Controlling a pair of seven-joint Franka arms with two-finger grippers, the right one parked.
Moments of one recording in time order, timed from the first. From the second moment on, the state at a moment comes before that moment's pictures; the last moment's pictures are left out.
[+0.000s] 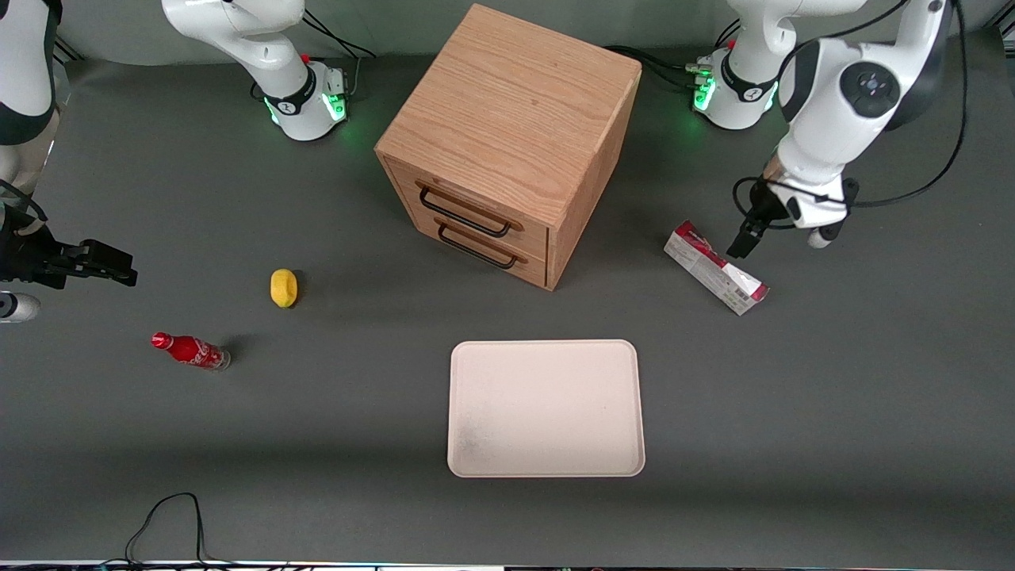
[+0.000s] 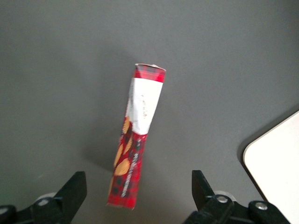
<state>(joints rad) -0.10 -0.18 -0.16 -2.51 -0.10 2.42 -1.17</state>
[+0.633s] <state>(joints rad) -0.10 0.01 -0.16 -2.56 -0.07 2.68 -1.17</state>
